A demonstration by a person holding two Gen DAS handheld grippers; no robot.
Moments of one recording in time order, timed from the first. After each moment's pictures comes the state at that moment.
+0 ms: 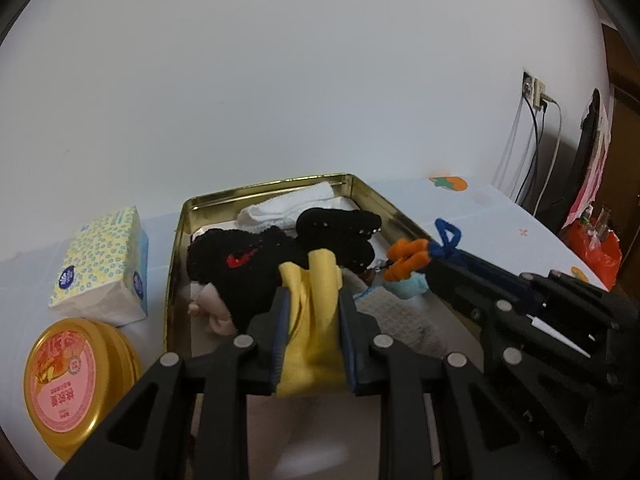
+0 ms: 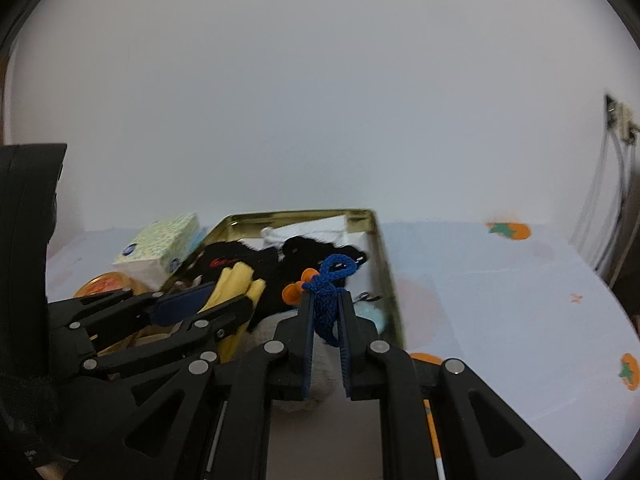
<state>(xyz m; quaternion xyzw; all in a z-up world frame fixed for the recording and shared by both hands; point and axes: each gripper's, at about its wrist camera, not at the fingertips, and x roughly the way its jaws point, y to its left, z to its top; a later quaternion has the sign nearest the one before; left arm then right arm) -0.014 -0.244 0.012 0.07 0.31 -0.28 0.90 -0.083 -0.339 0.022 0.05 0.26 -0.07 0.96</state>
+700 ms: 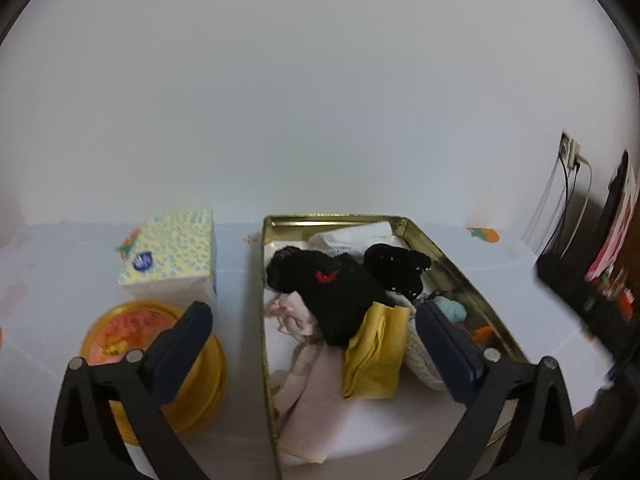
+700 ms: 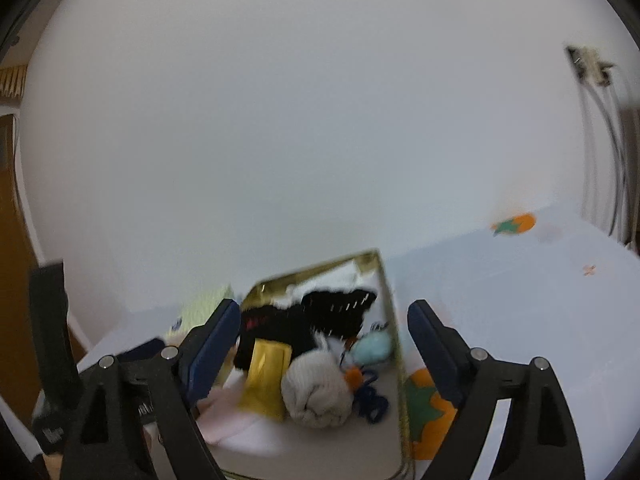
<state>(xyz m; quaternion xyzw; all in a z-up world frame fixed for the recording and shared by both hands) -0.027 -0.187 0.033 0.01 0.27 -0.21 0.94 -0.128 -0.364 0.044 0.17 0.14 -0.05 0.97</state>
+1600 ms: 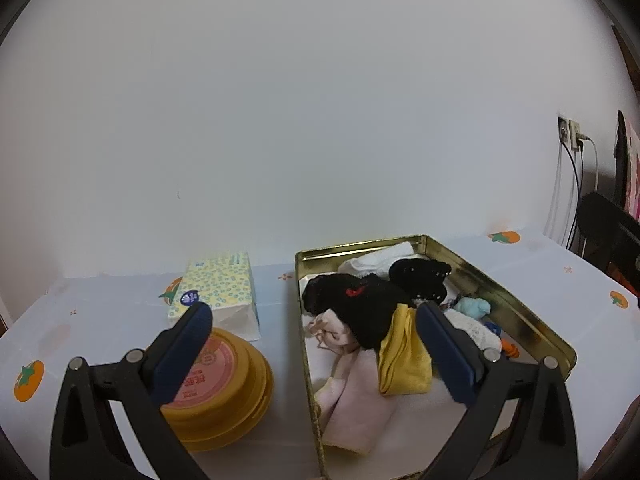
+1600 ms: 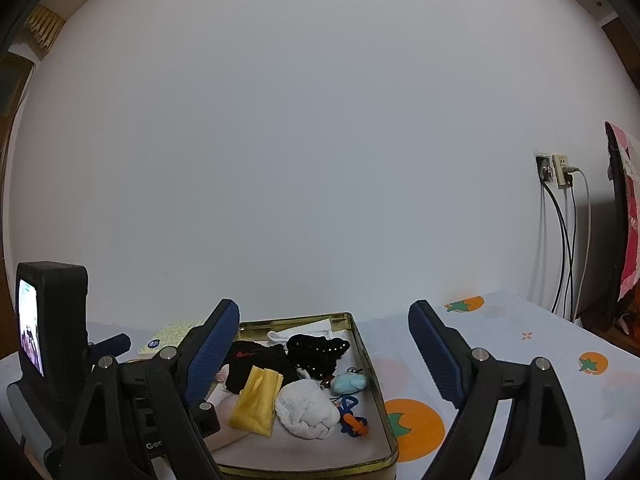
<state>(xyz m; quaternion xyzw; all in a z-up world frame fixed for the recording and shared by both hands) -0.057 -0.182 0.032 0.06 0.17 -0.17 0.97 -0.173 -0.306 0.059 0.06 0.03 -0.14 0.99</state>
